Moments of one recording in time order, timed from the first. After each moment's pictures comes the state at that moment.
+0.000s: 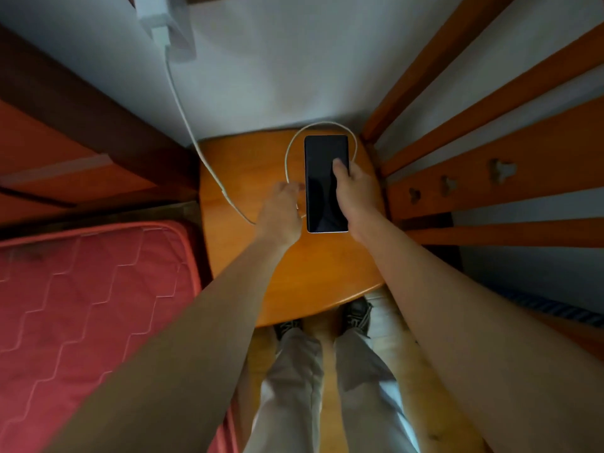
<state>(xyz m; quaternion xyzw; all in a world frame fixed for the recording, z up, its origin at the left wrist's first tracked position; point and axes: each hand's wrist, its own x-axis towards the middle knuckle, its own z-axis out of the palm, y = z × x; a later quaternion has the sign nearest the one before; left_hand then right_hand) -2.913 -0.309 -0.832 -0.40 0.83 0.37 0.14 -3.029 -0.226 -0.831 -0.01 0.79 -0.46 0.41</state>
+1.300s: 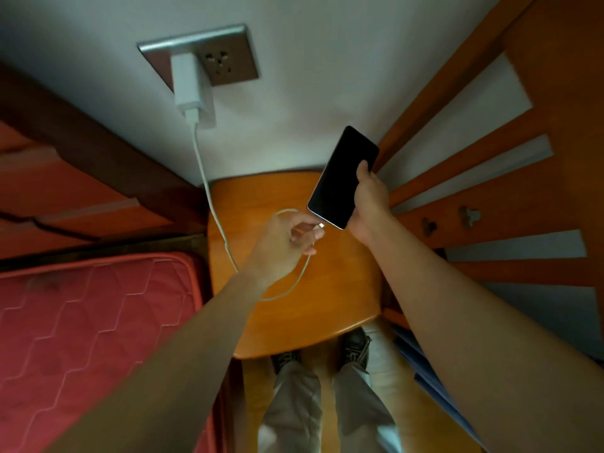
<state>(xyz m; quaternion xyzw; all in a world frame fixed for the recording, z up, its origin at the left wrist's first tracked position) -2.909 -0.315 -0.771 -0.33 0.75 0.57 0.02 -3.071 -0.249 -0.768 0.20 0.61 -0.64 0.43</state>
